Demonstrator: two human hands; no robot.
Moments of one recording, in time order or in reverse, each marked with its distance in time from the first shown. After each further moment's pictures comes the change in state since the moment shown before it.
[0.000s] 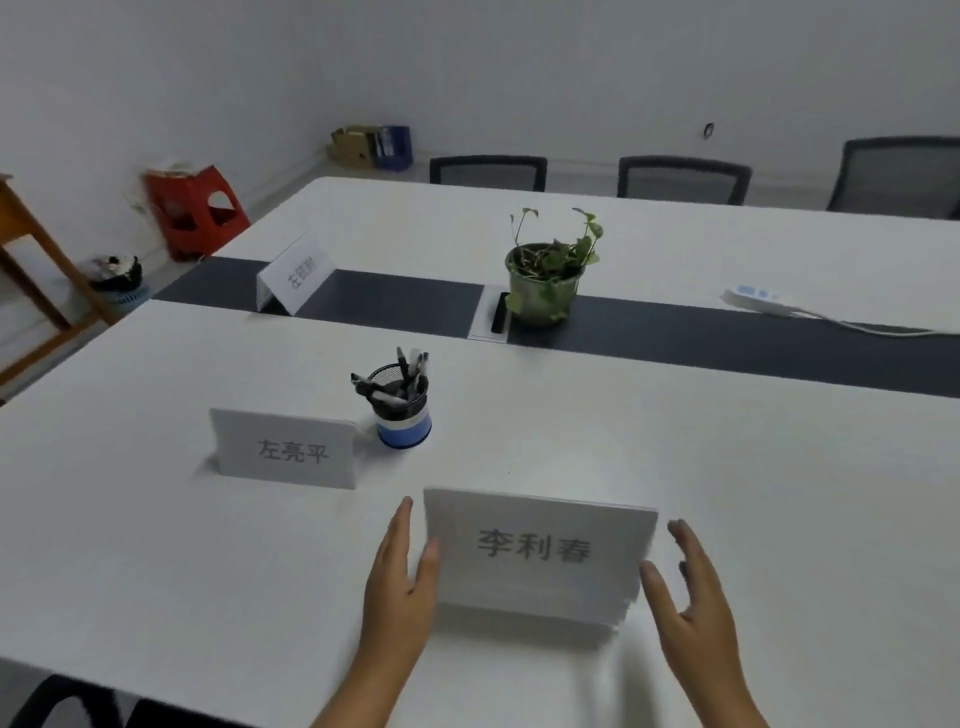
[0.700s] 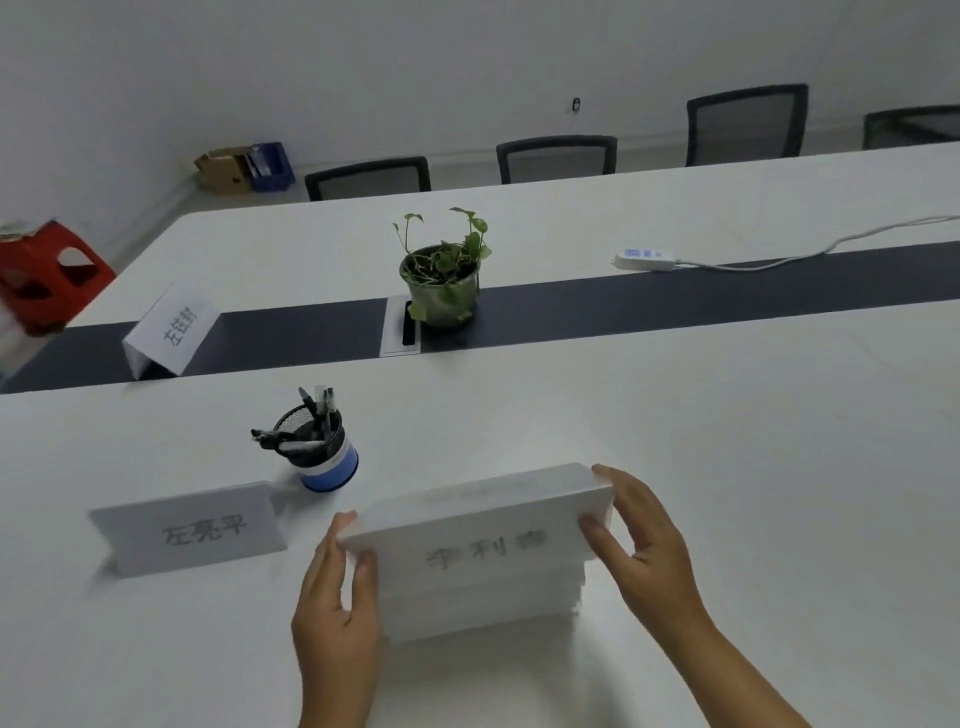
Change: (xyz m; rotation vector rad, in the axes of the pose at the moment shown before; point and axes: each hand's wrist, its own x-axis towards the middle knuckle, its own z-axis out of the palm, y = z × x) left_hand 0.008 0.041 0.004 0.054 0.137 0.235; right_hand 0.012 -0.044 -0.020 0.085 0.083 -0.169
